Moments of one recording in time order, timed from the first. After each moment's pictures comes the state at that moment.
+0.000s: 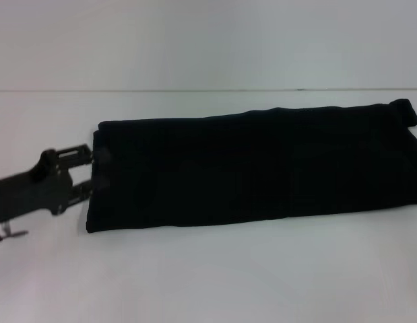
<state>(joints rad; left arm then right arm) -0.51 -2.03 0.27 0.52 2.13 1.55 -2.54 0.41 2.02 -0.31 -0.43 -1.58 -1.50 1.59</state>
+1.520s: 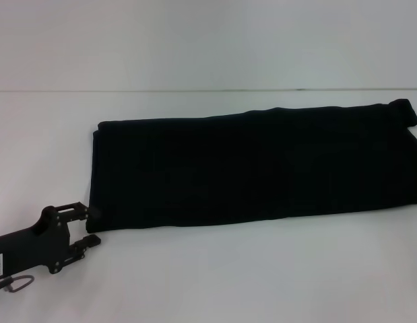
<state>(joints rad) -0.43 -2.07 0.30 0.48 2.23 1.34 -2.74 0.42 2.01 -0.30 -0.43 -1.58 -1.47 1.60</state>
